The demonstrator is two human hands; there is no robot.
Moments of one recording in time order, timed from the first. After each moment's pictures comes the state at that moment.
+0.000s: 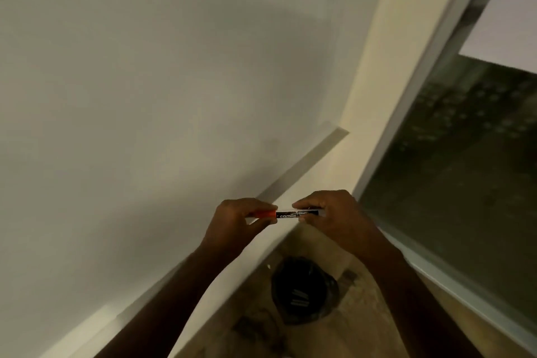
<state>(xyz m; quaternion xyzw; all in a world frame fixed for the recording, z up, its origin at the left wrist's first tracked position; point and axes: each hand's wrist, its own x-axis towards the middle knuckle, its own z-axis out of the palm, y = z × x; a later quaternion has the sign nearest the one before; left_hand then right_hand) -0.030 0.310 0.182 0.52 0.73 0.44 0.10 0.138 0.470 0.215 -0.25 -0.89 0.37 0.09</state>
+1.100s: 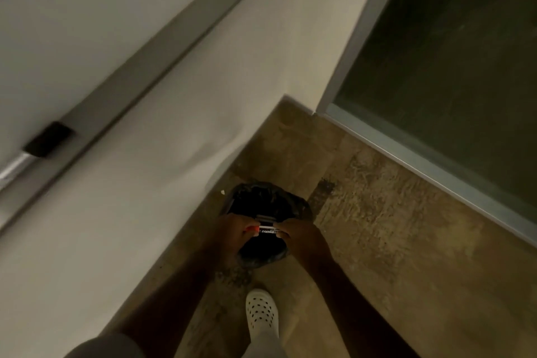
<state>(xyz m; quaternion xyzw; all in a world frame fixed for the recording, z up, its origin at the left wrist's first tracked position) 0.014 0.483 -0.345 0.49 0.75 0.14 0.43 0.202 0.580 -0.373 -0.33 -0.87 0.36 -0.01</state>
